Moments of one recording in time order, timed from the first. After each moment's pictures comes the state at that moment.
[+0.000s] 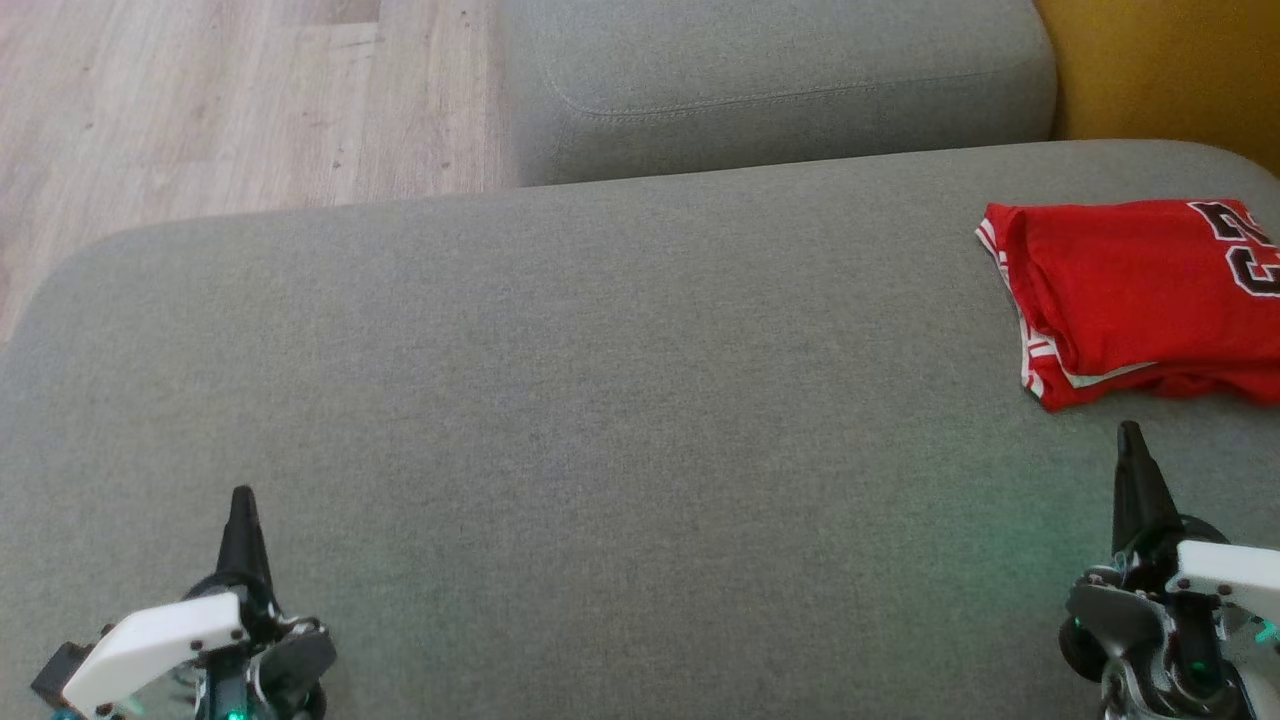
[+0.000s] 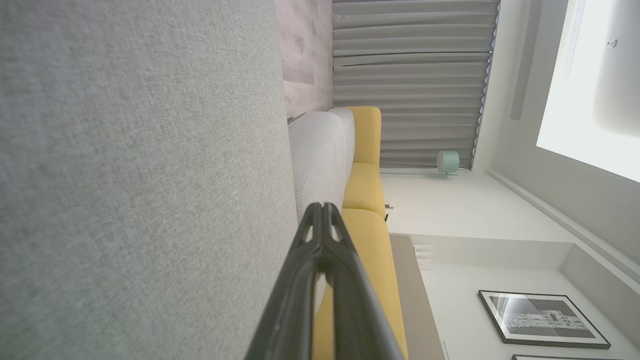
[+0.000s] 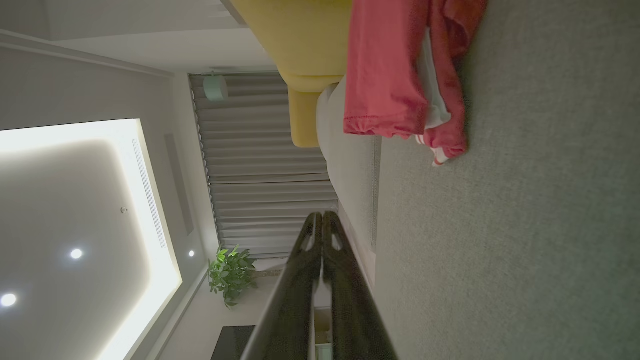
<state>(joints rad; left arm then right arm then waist) -0.06 0.05 0.08 0.27 -1.61 -0.12 0.11 -0.06 -0.05 -0.13 0.28 1.61 0.13 0.11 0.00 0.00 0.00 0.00</state>
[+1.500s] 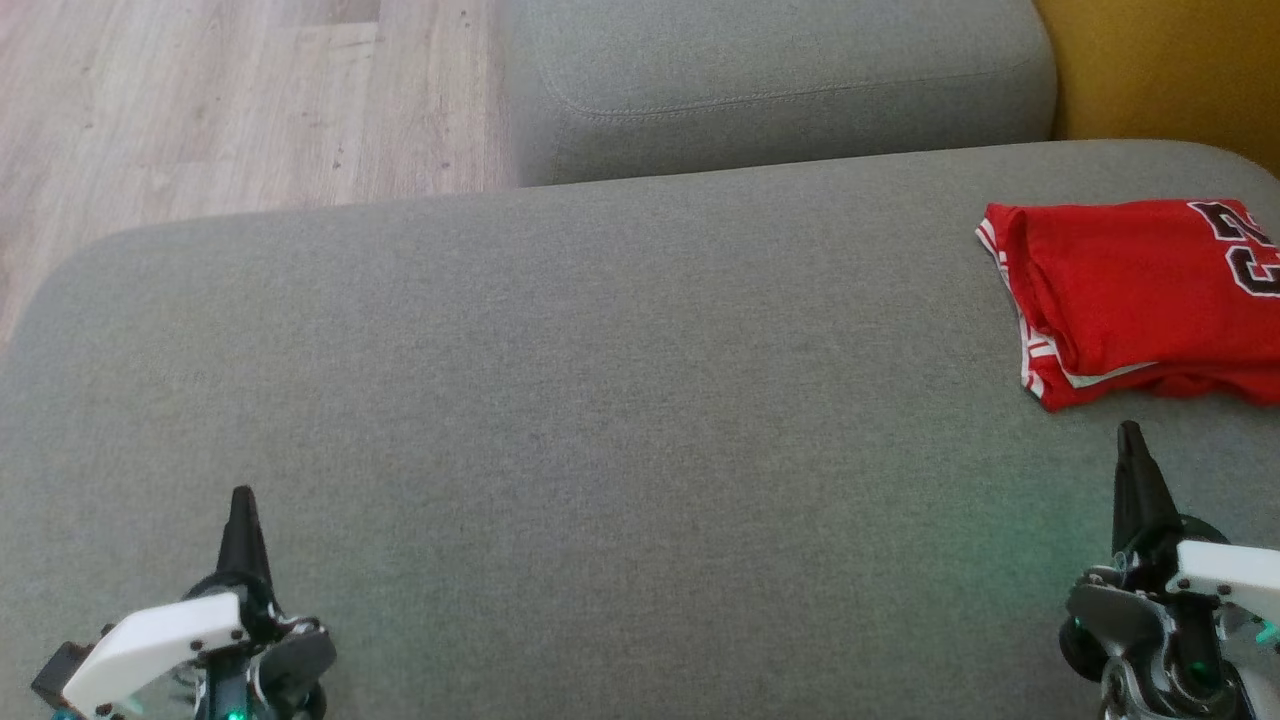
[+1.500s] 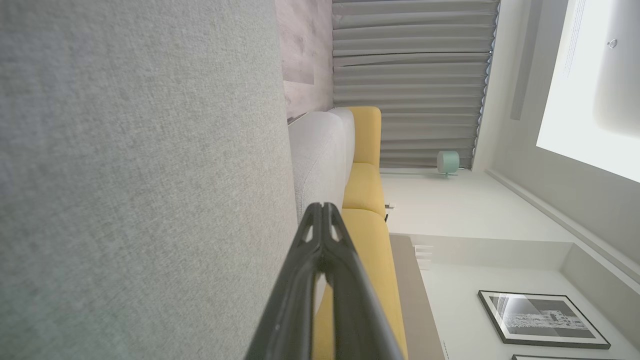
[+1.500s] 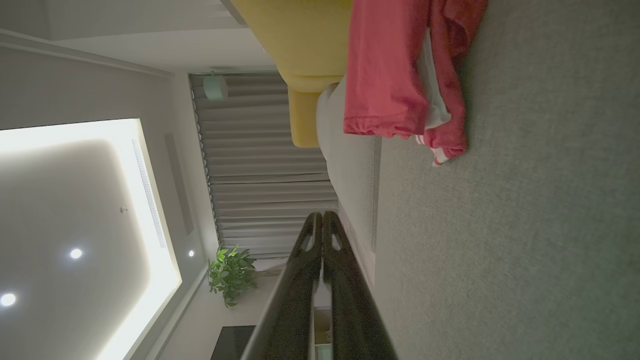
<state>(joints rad) -0.06 0.05 0.08 0.27 -1.61 -0.12 0.11 -0.06 -0.05 -0.13 0.28 1.61 0.13 0.11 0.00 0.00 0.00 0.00</state>
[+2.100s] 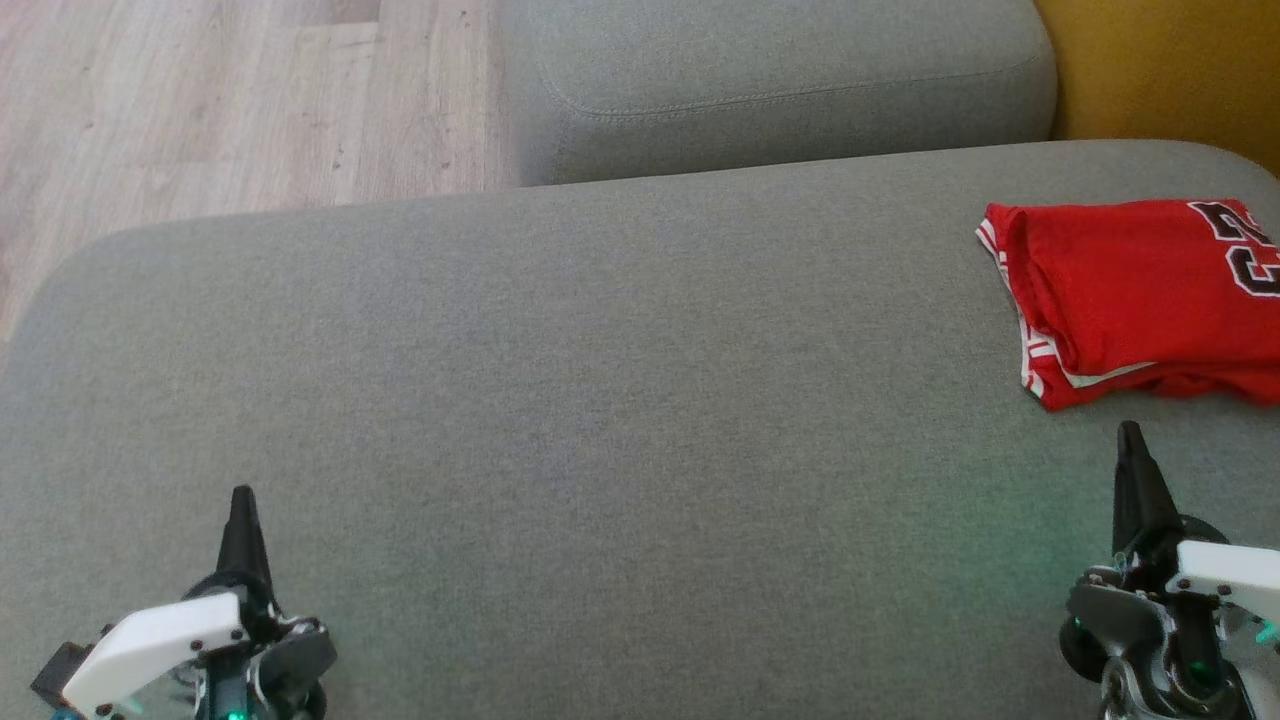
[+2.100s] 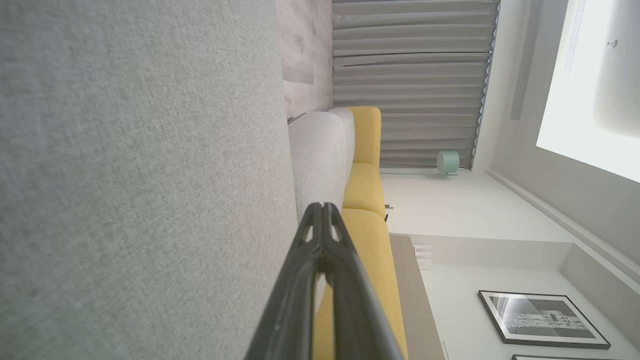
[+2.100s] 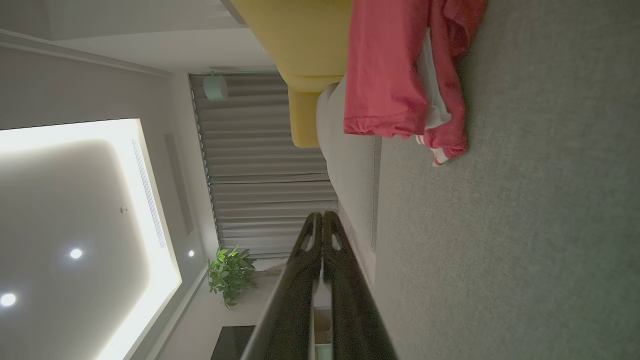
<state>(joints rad) -0.06 0.05 0.08 0.27 -1.61 -0.12 0.11 -0.06 -0.05 -0.13 0.28 1.61 0.13 0.11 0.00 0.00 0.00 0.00</state>
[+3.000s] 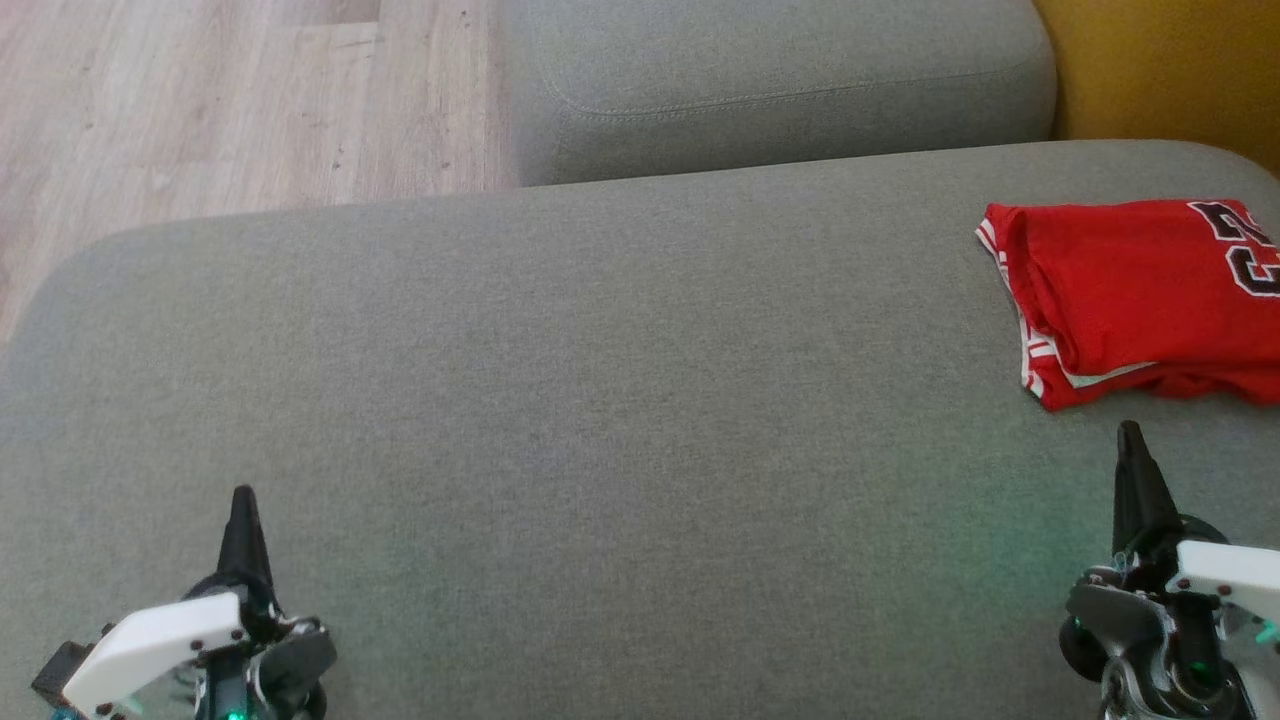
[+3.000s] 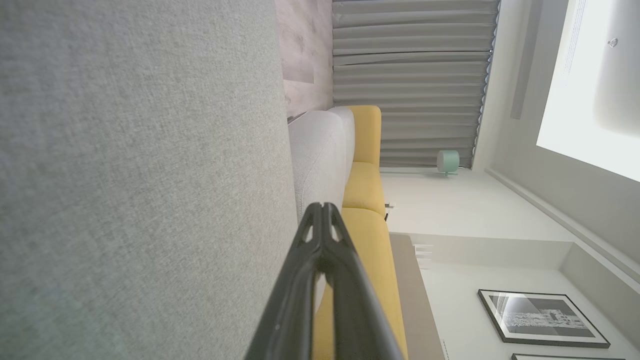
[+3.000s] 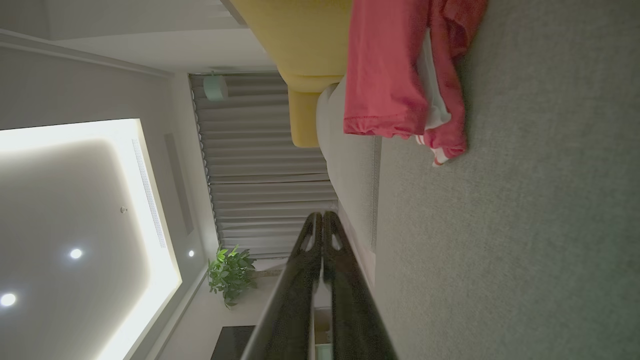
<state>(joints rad) -0.06 0.05 0.08 0.27 -1.61 -0.12 0.11 -0.06 -0.05 -0.13 0.28 1.61 0.13 0.11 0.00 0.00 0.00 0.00</state>
